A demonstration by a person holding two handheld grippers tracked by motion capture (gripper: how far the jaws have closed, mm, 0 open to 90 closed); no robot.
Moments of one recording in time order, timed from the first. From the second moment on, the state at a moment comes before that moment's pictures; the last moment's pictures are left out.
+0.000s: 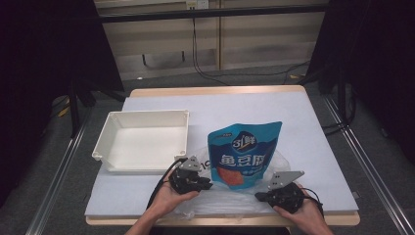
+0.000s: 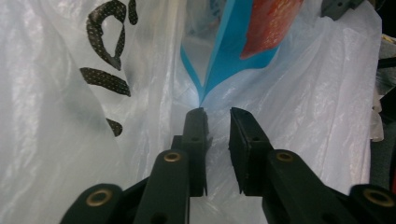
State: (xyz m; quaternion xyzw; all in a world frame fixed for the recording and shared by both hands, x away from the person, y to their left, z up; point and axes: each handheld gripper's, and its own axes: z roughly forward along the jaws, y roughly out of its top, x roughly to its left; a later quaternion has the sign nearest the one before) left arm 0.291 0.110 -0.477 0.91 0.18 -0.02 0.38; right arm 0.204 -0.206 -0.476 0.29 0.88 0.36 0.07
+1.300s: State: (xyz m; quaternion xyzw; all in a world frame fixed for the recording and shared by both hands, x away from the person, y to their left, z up) left arm 0.284 0.143 -0.441 0.86 0.19 -0.02 0.48; right arm 0.184 -0.234 -0.447 0.34 0.78 0.51 0.12
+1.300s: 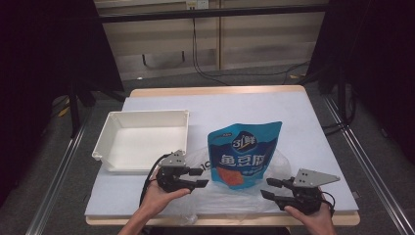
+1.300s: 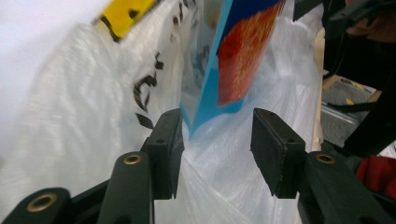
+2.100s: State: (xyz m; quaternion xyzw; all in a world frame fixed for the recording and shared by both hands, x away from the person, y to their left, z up) left arm 0.282 0.164 -0.386 0.84 0.17 0.02 0.52; right arm 0.147 -0.243 -0.438 0.35 0.75 0.54 0.16
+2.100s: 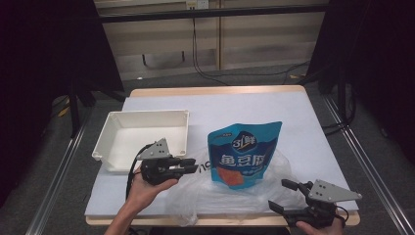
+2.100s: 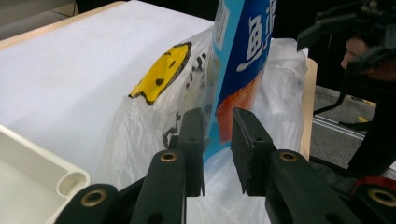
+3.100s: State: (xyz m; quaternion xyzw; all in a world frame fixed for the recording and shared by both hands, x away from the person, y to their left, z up) left arm 0.304 0.110 -0.308 0.88 0.10 0.03 0.46; right arm 0.149 -0.246 -0.441 0.36 0.75 0.53 0.16
